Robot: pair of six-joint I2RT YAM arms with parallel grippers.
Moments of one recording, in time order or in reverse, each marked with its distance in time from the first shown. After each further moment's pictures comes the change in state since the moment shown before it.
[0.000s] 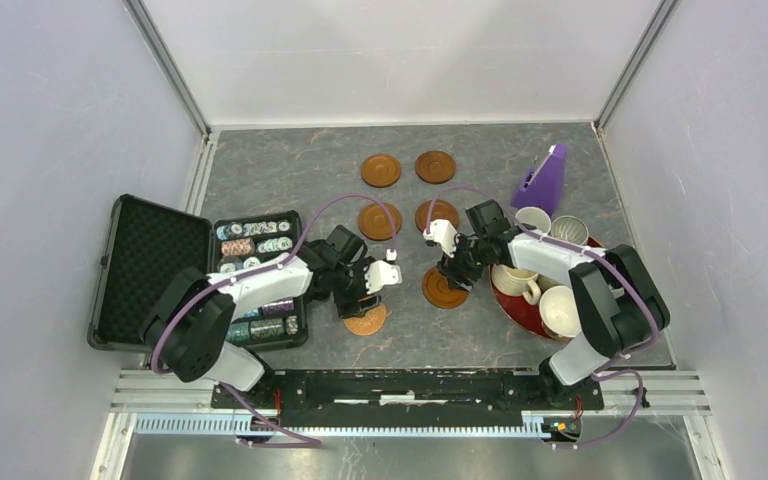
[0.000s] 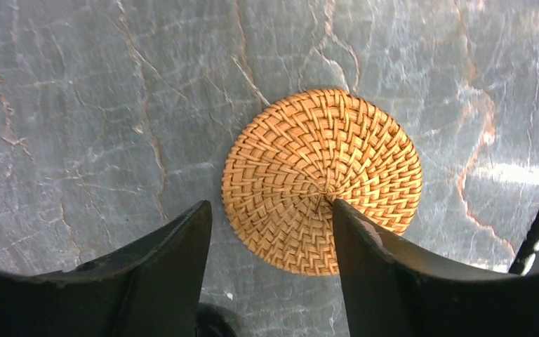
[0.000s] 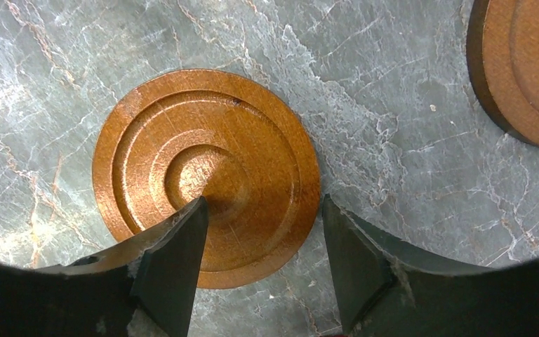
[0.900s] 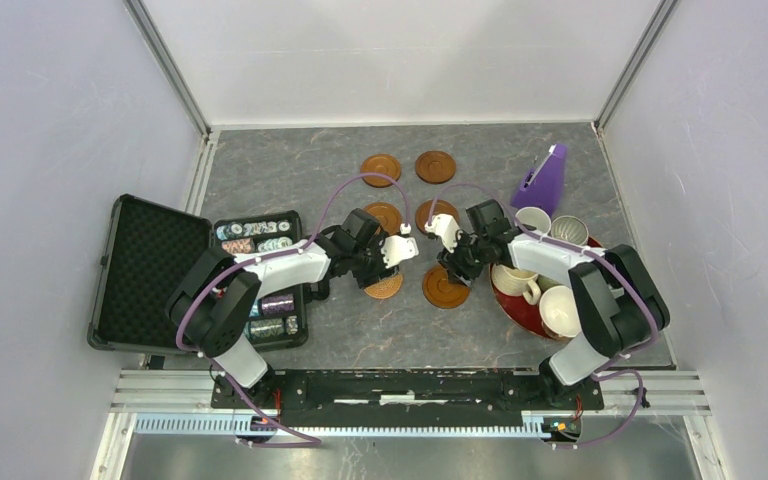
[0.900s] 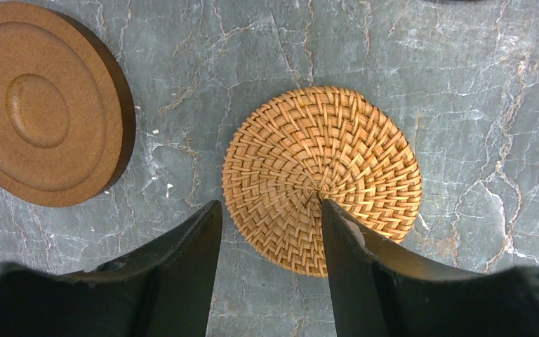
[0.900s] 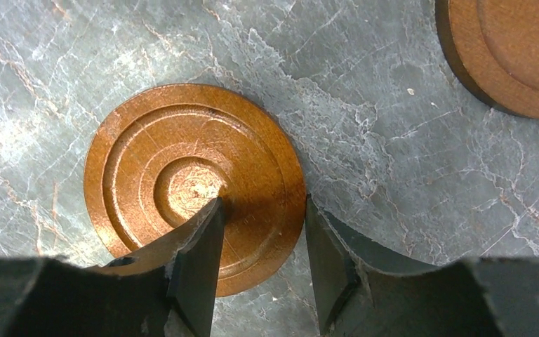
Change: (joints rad) left arm -0.017 0.165 0.127 0.249 -0.169 -0.067; right arm -0.006 -0.011 -0.022 0.058 0.039 0.120
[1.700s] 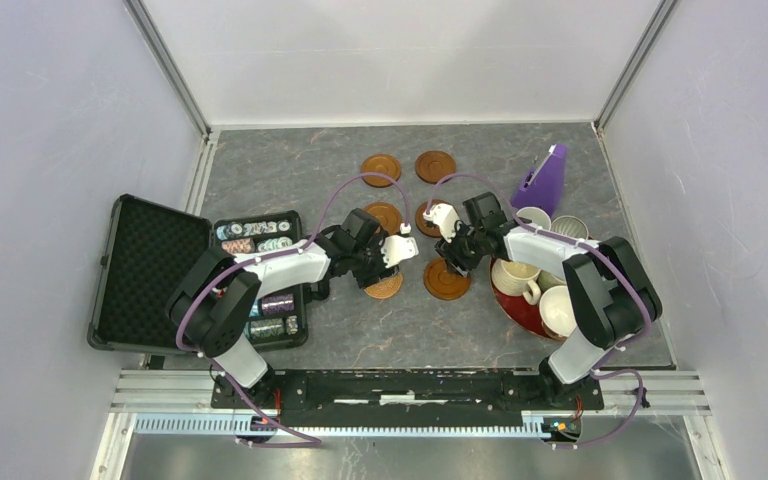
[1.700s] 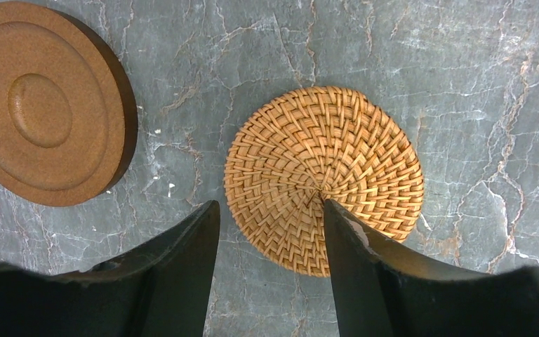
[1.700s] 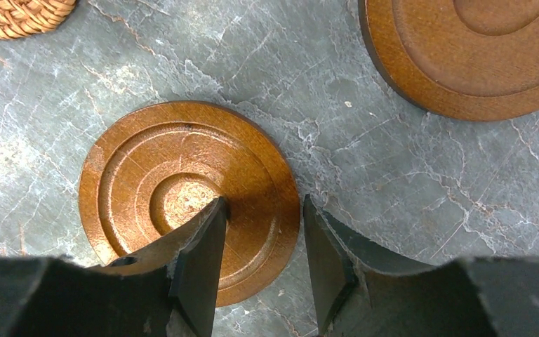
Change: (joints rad) left arm 0.000 -0.001 0.000 0.001 0.000 0.000; right arm -0.002 0.055 0.069 0.016 0.082 0.090
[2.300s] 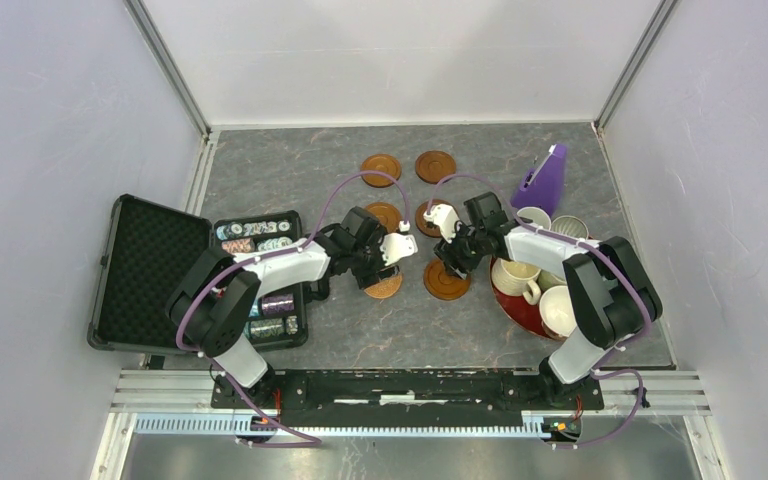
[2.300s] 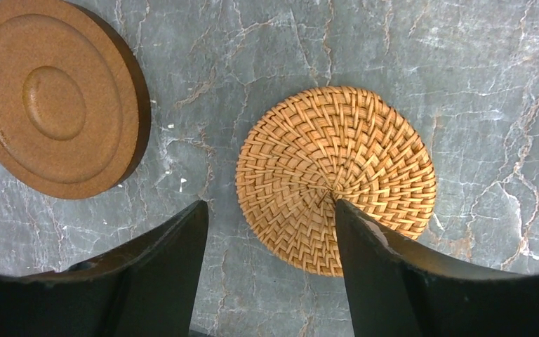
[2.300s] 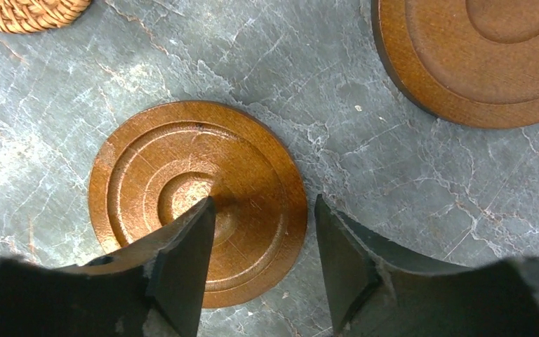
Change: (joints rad) left arm 0.006 0.000 0.008 -0.002 -0.008 0.000; right arm -0.001 -0.001 -0.003 -0.001 -0.049 -0.023
